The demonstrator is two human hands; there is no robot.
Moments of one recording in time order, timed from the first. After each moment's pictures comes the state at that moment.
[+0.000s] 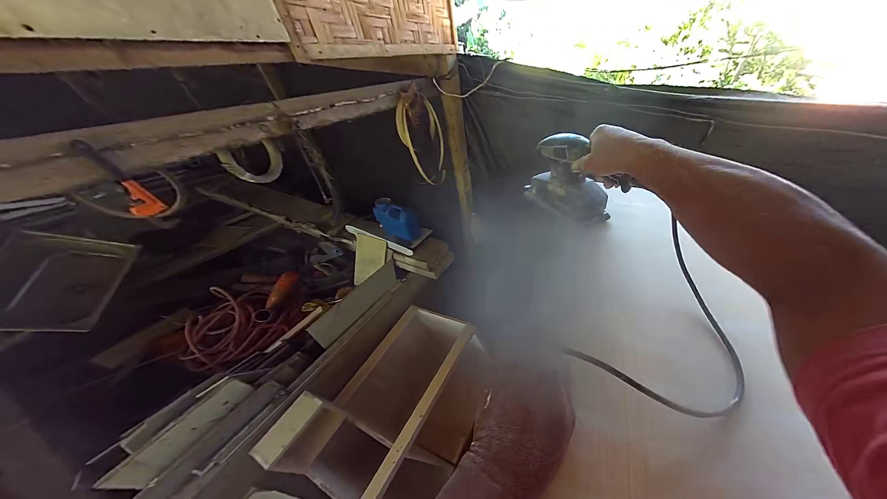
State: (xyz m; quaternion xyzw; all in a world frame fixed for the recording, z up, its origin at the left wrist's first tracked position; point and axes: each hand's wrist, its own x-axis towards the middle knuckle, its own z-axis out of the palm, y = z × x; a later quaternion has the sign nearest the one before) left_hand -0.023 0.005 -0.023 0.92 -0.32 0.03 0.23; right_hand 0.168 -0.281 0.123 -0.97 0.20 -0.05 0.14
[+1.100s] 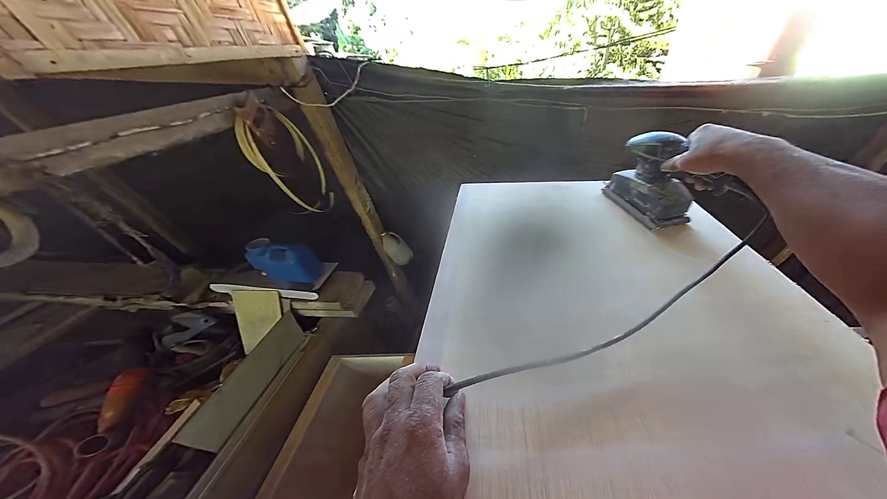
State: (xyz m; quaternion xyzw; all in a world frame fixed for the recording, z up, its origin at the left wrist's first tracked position) left_hand -0.017 0.003 -0.034 0.89 -0.37 0.08 0.24; right_hand -0.064 -0.529 0.121 -0.87 0.47 -0.09 0.13
